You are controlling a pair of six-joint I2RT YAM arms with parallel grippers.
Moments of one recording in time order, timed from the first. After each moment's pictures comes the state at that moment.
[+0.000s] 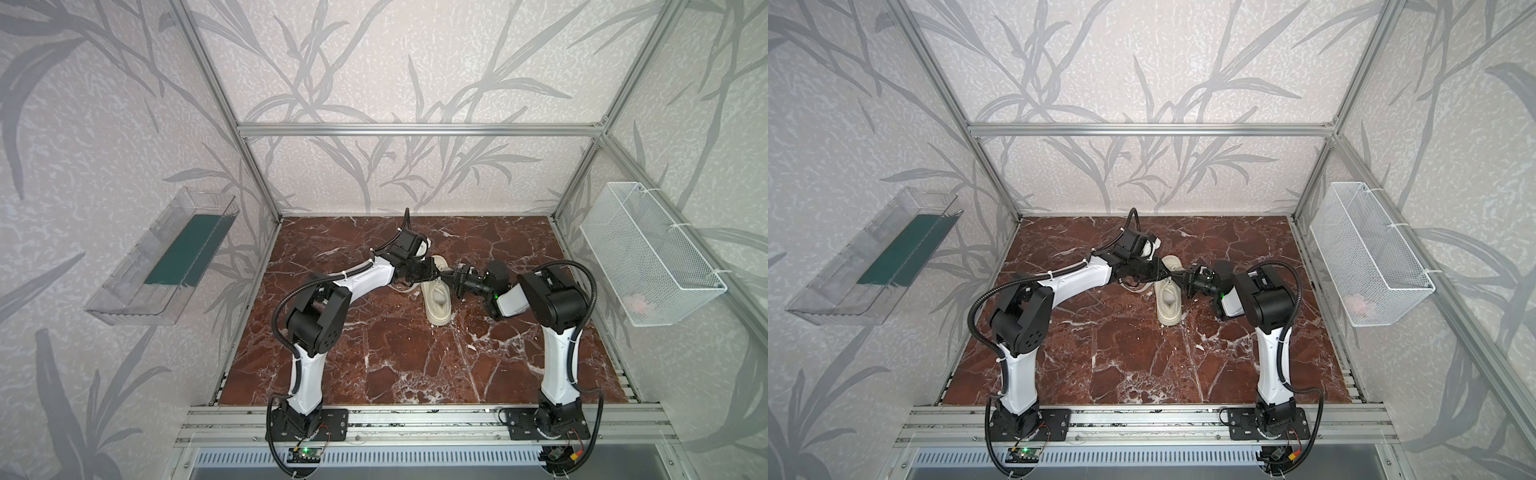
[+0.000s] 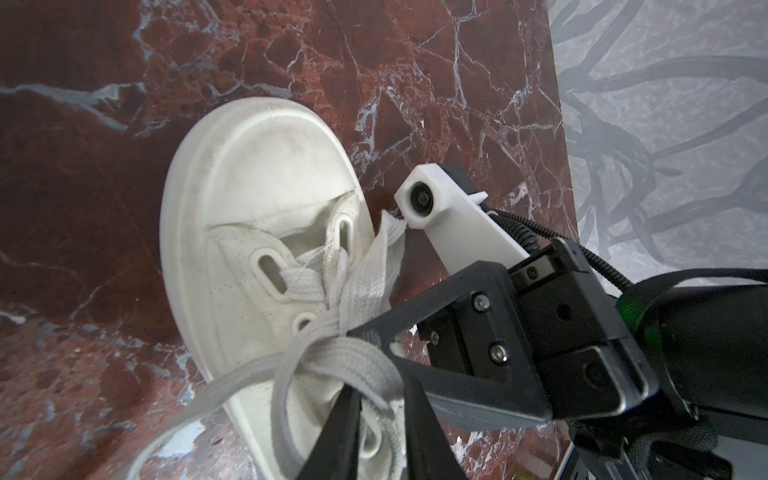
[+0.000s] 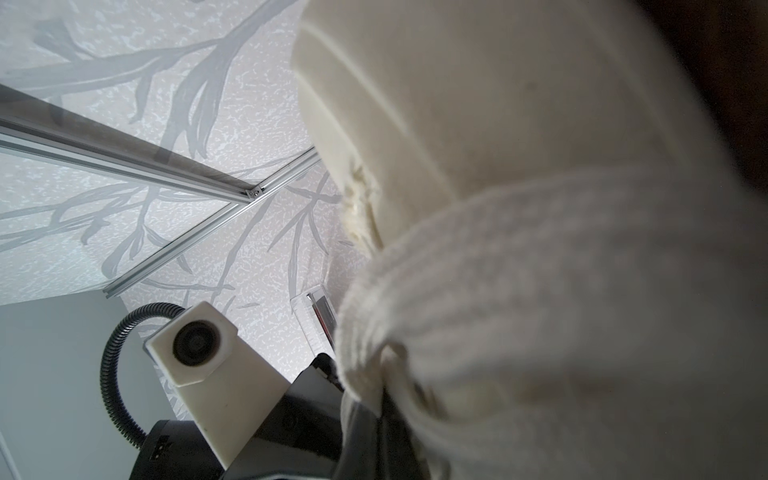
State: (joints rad) left arm -0.59 2.00 1.45 -0.27 0.40 -0.60; right arm 0.28 2.15 0.81 1.21 -0.87 1.97
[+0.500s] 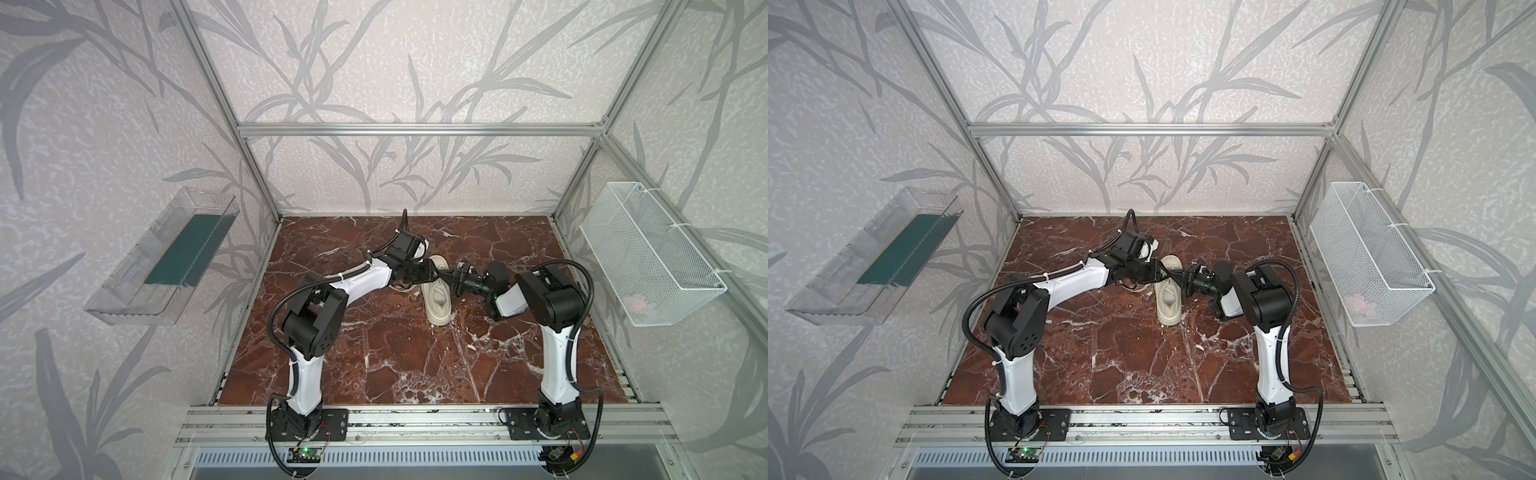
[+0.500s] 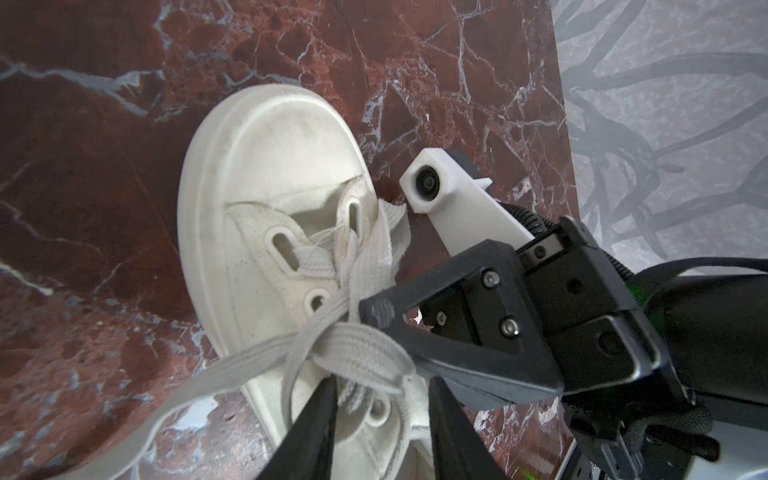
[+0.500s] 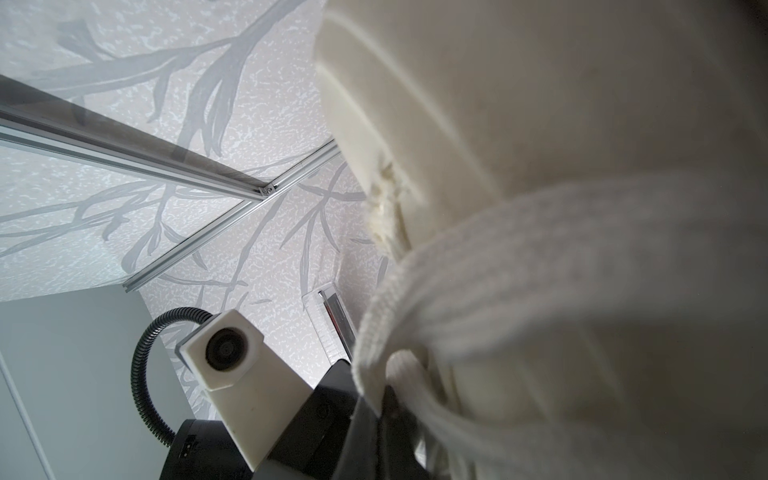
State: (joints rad) left arm -0.58 1.95 1.40 -0.26 0.39 -0.58; right arm 0.28 2.16 0.82 1.27 -0.86 2.02
